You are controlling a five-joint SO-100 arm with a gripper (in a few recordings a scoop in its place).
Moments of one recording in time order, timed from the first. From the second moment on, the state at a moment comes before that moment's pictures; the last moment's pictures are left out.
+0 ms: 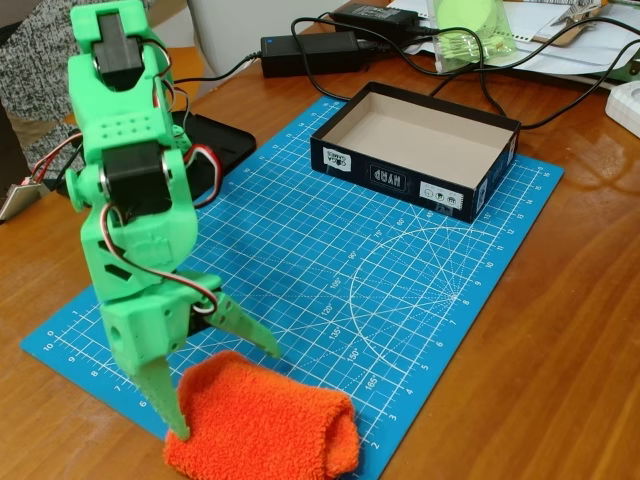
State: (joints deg) arm 39.6 49.4 51.5 54.8 -116.2
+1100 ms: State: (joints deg) arm 21.6 65.0 74.6 33.8 -56.6
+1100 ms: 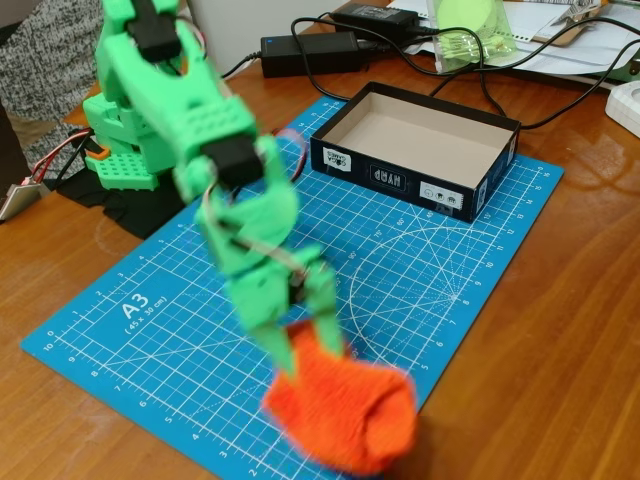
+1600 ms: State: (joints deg) arm -2.0 120.9 112.7 35.0 -2.9
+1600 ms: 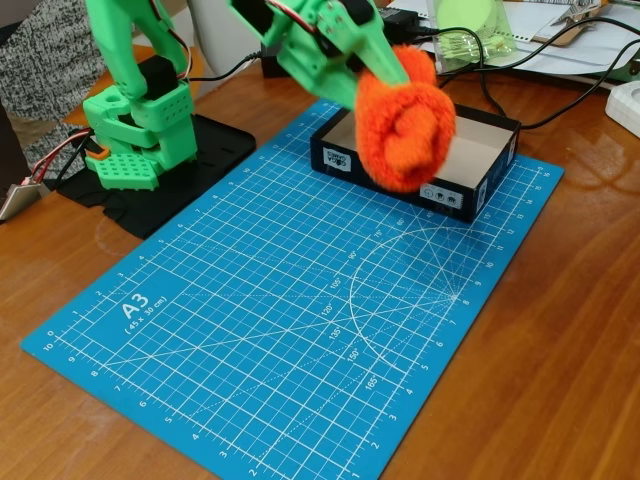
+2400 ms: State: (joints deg) arm -29.2 144.1 160.5 11.6 -29.7
